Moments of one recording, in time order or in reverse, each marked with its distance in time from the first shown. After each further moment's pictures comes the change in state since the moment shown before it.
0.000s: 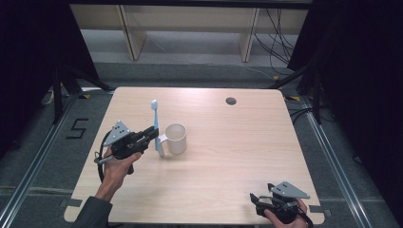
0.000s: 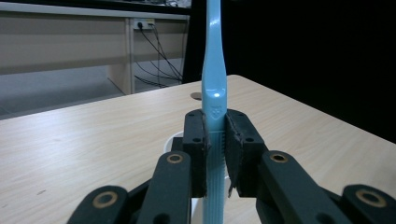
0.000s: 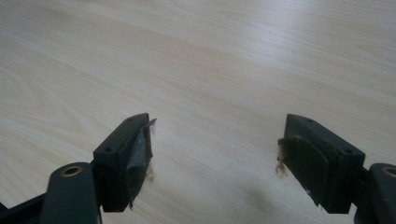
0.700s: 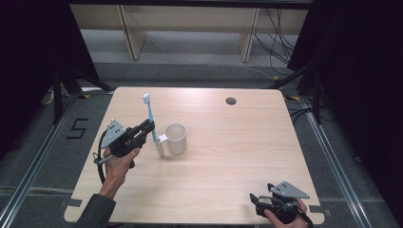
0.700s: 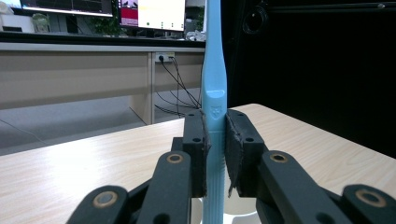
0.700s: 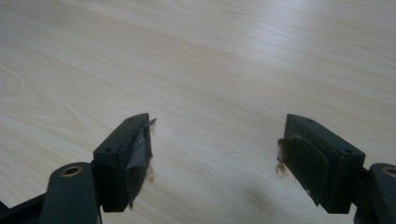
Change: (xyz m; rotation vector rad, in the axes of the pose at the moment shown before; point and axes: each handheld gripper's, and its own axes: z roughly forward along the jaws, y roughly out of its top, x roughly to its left) left arm 0.006 0.000 0.003 -0.129 0.073 0.040; right arm 0.000 0.000 0.000 -0.009 -0.008 -0.015
